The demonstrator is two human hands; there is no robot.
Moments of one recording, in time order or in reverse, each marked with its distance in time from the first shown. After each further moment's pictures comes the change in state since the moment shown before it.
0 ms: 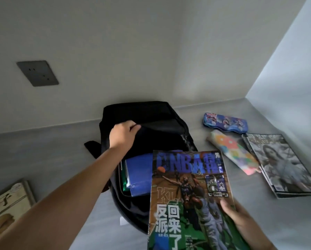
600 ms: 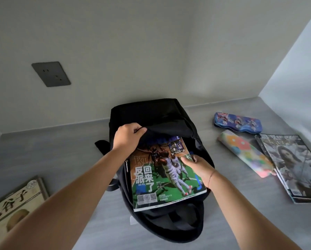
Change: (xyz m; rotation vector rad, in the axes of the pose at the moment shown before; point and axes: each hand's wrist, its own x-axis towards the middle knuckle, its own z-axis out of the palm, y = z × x) left_hand -0.006 -0.011 -0.018 -0.116 -0.097 -0.071; right_hand 0.113 -0.049 0.117 -0.548 -0.174 0.005
